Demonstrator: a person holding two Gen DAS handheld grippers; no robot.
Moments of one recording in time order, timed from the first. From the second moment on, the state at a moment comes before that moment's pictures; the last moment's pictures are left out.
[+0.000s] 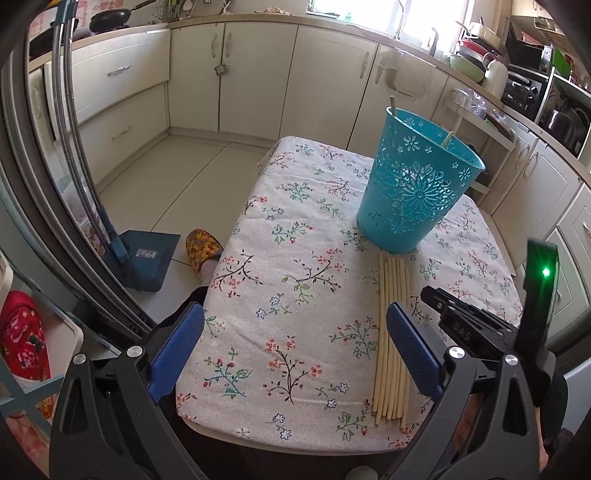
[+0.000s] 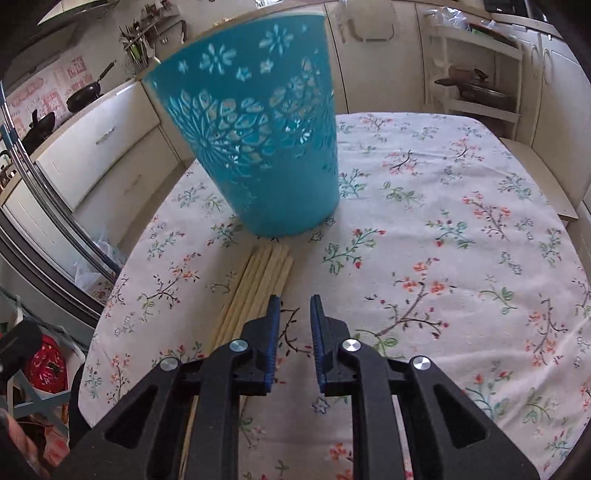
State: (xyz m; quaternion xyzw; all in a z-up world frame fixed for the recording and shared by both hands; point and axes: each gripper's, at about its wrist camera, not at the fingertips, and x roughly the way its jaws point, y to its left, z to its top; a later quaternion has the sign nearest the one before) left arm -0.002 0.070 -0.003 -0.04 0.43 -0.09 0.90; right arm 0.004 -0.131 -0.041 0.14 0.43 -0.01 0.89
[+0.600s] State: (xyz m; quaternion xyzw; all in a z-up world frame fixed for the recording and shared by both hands) left arm 0.012 0.054 -0.021 -0.02 0.45 -0.10 0.89; right arm 0.000 -0.132 -0.047 0.10 0.45 0.00 0.89
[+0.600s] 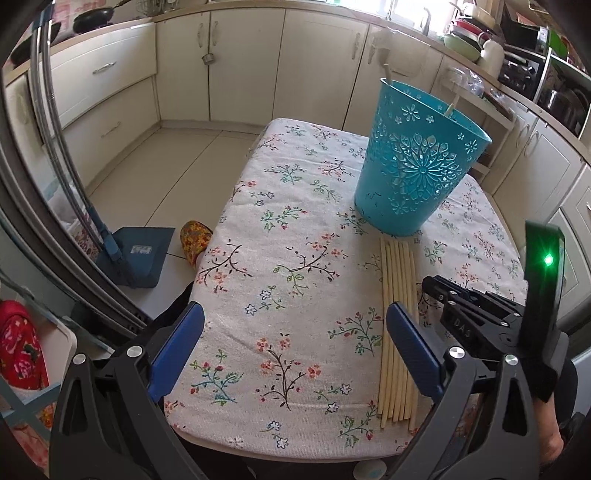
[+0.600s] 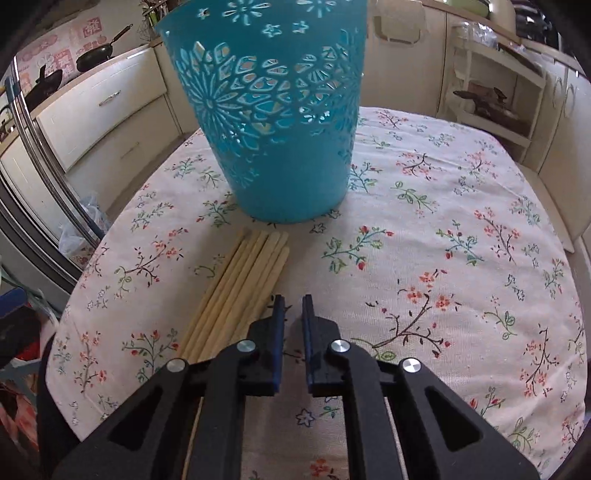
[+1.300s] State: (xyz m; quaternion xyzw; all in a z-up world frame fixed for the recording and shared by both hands) left arm 0.027 0.044 -0.031 0.00 0.47 -0.11 0.88; right arm -0.007 -0.134 -0.048 0.04 0.46 0.00 0.89
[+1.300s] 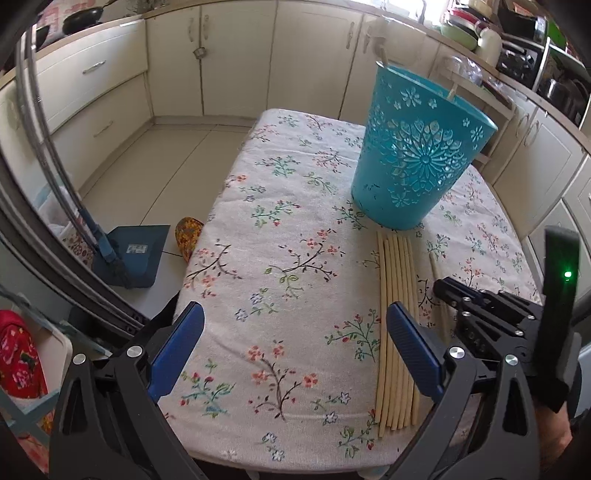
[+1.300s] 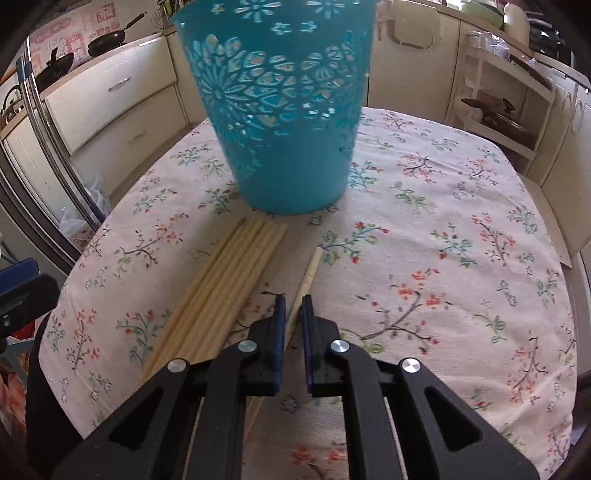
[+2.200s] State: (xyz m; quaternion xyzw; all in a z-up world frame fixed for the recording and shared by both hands) left arm 0.097 -0.033 -0.087 0.08 0.50 -0.12 0.85; right arm -0.018 -0.170 -0.055 0.16 0.43 0.03 0.89
